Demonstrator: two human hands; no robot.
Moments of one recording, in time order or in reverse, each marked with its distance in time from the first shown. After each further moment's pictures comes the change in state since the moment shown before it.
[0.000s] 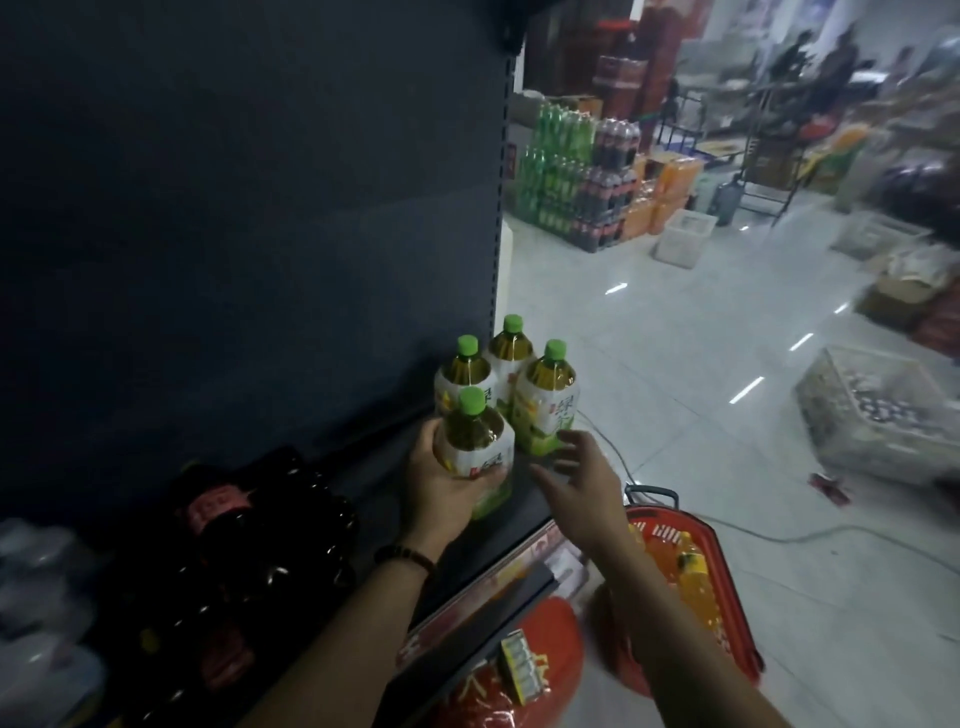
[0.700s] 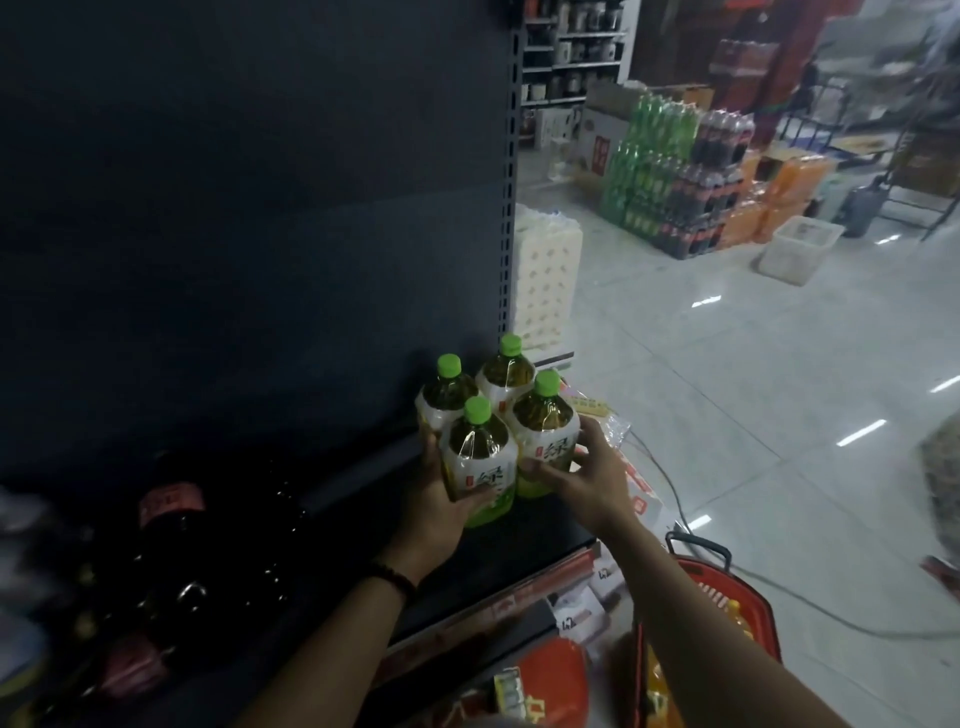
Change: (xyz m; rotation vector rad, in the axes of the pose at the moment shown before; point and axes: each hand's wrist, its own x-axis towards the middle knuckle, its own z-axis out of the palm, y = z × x) left_hand 0.042 -0.020 0.071 -0.003 -0.042 -0.024; right_hand 0.143 0.070 -0.021 0.242 -0.255 -0.039
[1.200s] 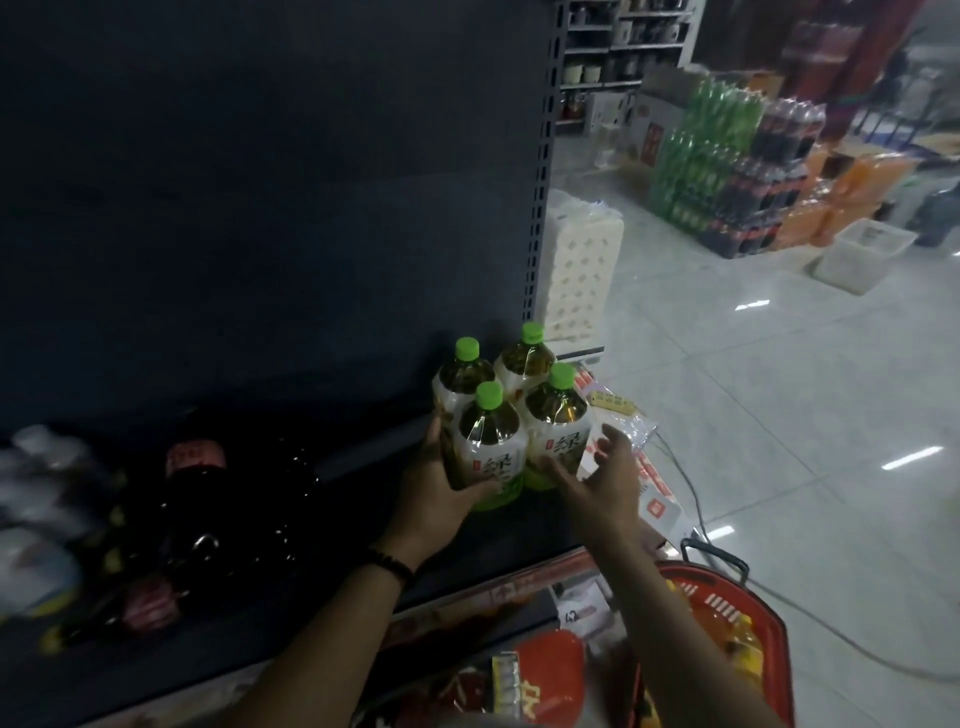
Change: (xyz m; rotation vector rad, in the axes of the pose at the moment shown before) left_hand -0.015 0.012 -0.005 0.132 0.077 -0.062; right_hand -0.021 -0.003 0.010 -0.081 0.159 0.016
